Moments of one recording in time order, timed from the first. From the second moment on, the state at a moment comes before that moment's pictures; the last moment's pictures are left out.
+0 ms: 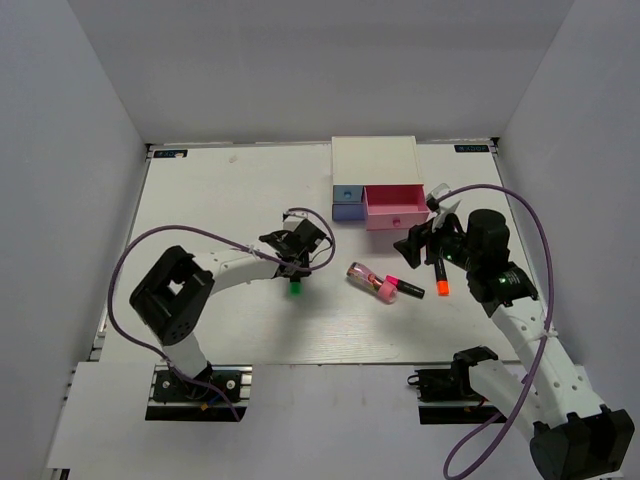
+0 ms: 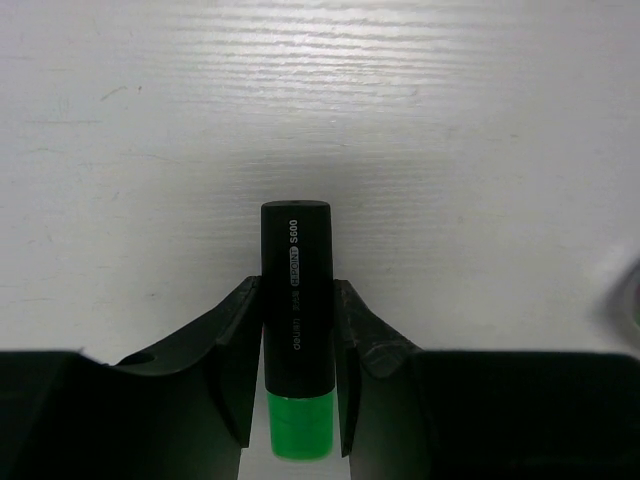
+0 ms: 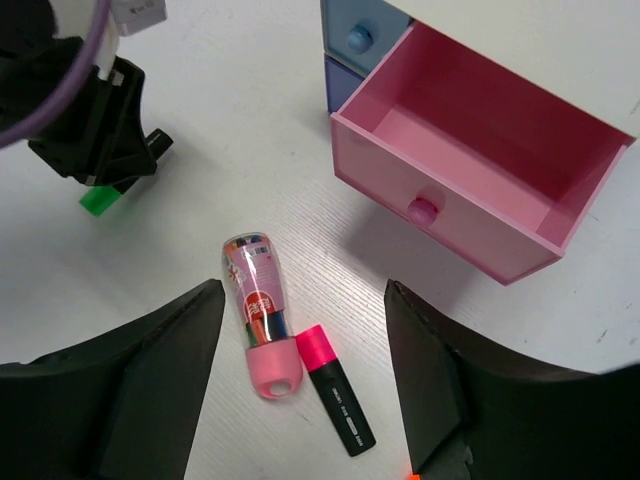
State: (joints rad) left arm -0.78 1.72 1.01 -0.41 -0.42 -0.69; right arm 0.27 0.83 0.74 -0.29 -0.45 -0.13
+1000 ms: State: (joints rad) left arm -0.78 1.71 1.40 0.21 0.23 0.03; right arm 0.27 0.66 0.74 -0.26 -0.29 -0.11
